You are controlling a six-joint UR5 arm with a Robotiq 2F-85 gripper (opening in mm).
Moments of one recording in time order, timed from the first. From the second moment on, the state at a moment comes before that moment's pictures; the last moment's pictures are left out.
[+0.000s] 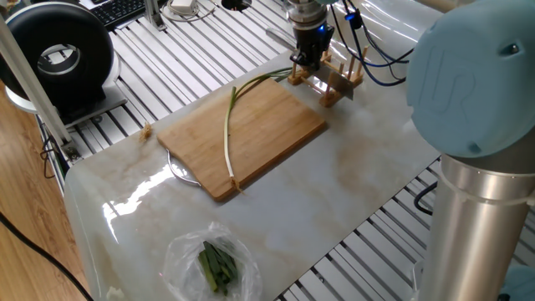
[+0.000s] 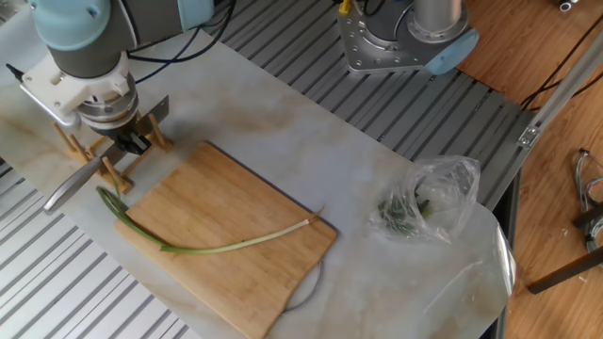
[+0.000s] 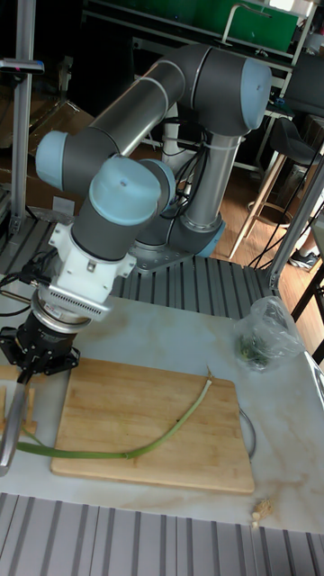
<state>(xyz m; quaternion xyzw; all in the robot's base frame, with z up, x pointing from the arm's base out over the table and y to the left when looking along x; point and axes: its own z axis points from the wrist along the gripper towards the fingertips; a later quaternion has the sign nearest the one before) 0.620 -0.187 0.069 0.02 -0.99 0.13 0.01</state>
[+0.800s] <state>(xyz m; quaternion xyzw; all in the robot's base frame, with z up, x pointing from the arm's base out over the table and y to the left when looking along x) 0.613 -0.172 0.150 0.08 -0.99 0.13 -0.02</state>
